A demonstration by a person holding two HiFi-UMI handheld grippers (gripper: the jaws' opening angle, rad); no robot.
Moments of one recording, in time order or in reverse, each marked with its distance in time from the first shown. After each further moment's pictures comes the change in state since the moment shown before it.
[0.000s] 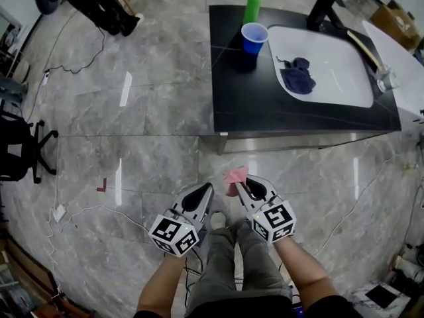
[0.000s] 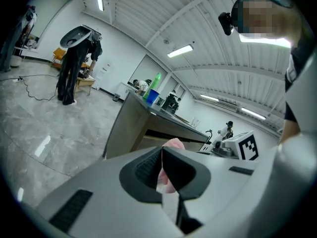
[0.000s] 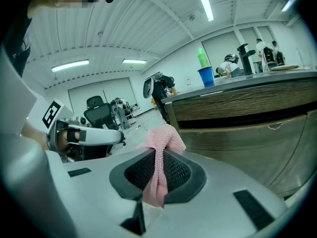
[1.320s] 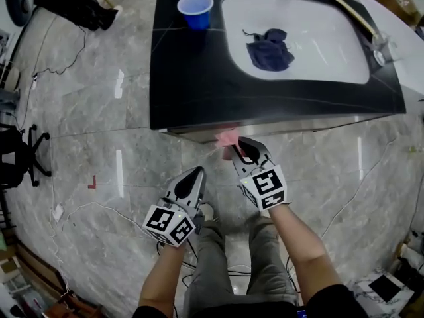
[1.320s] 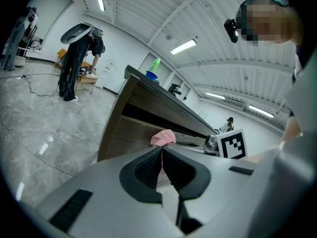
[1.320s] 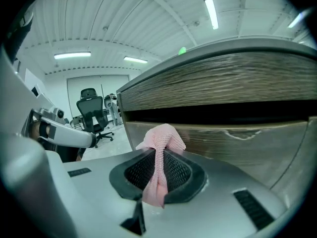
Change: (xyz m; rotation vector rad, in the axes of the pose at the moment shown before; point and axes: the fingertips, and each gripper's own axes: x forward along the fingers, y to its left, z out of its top) left arm 0.106 -0.025 -0.043 -0.013 -0.004 0.064; right arm 0.011 -0.144 -0.013 -0.118 -0.025 -0.069
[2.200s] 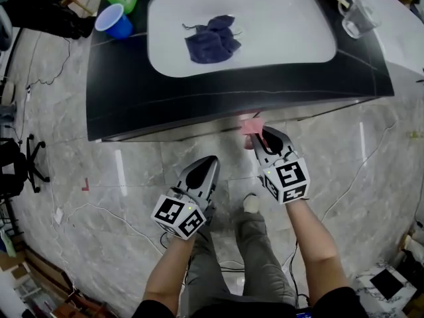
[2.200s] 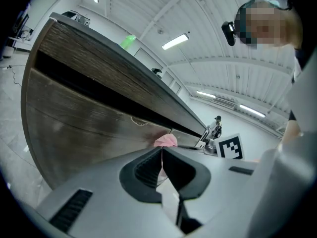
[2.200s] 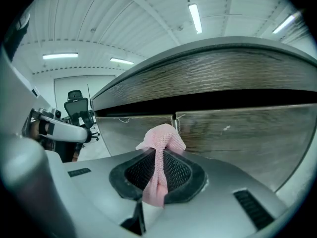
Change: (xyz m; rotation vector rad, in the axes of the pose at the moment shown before) left arm 0.131 -0.136 -0.044 0.006 0.014 -0.113; right arm -0.127 -0.176 -0.043 0.048 0.002 -0.140
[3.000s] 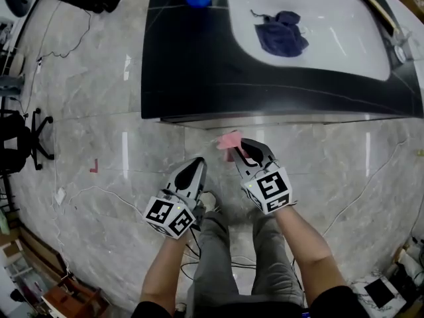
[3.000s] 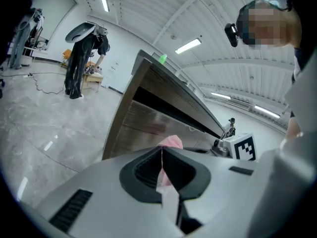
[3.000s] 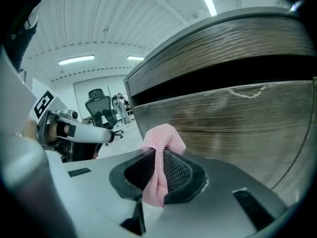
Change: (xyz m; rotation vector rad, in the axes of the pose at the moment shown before) left arm -0.132 0.138 0.010 -0.030 -0.018 0.169; right arm 0.096 0.199 -0.013 -0.018 0.037 0.248
